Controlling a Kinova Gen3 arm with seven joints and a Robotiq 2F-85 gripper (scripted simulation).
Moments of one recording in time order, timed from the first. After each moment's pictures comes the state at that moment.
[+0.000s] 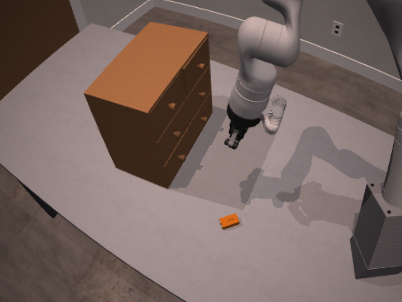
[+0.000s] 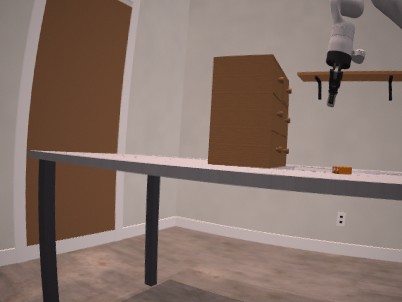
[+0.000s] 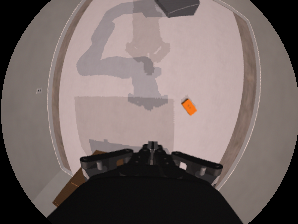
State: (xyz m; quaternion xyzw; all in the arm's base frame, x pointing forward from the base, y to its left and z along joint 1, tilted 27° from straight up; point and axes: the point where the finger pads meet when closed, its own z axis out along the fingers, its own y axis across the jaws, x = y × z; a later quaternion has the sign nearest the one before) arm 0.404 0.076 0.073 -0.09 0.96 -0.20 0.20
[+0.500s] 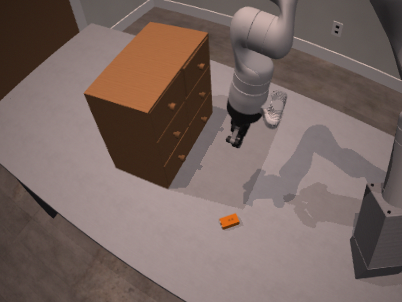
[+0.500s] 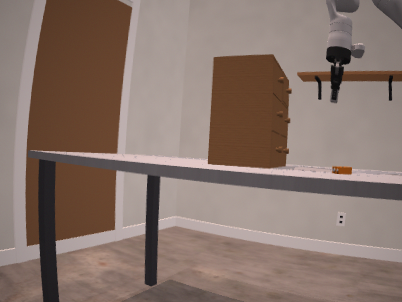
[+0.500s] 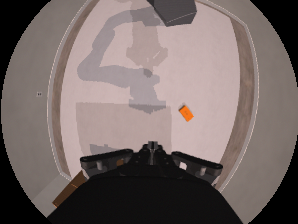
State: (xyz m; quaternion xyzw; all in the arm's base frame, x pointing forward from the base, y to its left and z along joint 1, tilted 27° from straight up) arm 0.392 0.081 0.082 -0.08 0.96 -0.20 0.17
